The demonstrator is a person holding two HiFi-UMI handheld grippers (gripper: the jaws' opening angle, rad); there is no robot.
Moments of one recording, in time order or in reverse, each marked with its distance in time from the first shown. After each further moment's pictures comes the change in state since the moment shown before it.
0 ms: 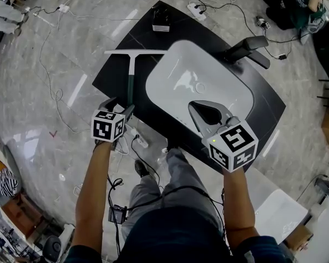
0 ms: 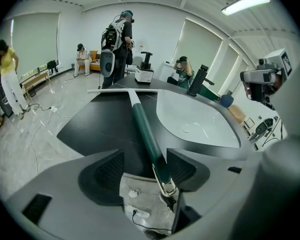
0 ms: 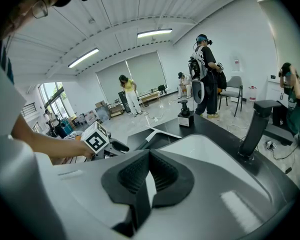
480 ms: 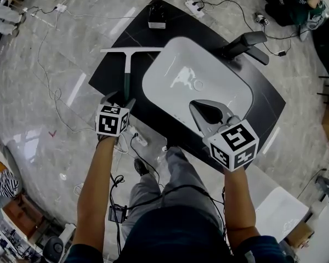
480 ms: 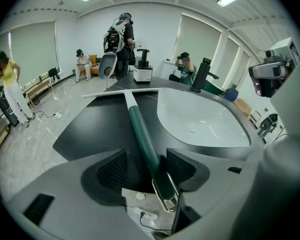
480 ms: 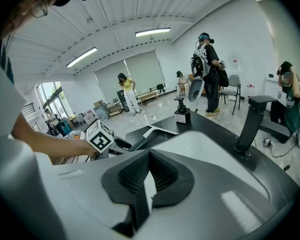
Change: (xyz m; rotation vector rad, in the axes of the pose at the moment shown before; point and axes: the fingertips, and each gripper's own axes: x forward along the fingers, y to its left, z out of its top) left arm 0.020 -0.005 0.013 0.049 0.003 0.072; right arm -0.006 -0.011 -0.013 0.010 0.011 -0.013
